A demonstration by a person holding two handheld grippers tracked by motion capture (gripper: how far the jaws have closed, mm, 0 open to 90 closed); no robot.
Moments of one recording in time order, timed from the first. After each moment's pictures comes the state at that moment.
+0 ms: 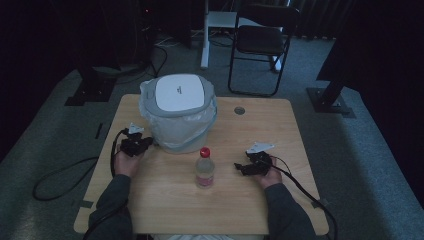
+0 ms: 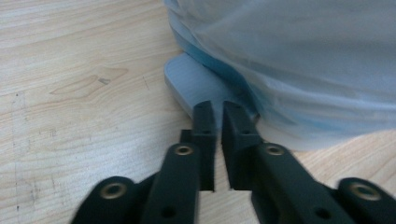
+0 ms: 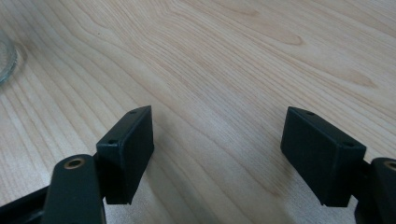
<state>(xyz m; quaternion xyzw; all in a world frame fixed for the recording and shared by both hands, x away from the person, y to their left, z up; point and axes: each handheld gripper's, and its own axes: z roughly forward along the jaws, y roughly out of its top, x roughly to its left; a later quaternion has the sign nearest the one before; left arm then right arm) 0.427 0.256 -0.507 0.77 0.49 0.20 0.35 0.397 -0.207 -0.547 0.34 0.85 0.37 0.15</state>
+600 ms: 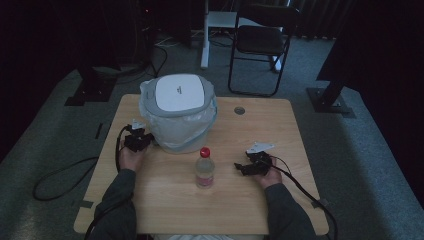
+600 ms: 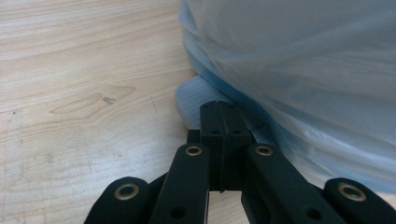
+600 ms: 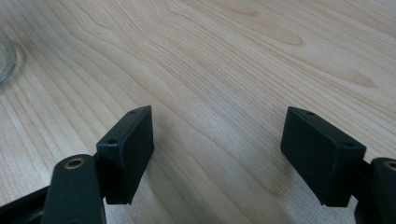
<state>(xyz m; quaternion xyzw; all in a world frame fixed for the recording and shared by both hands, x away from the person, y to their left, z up) 0.447 0.250 -0.514 0.76 0.51 0.22 0.36 0.397 -0.206 -0.547 0.34 0.85 0.37 0.15</state>
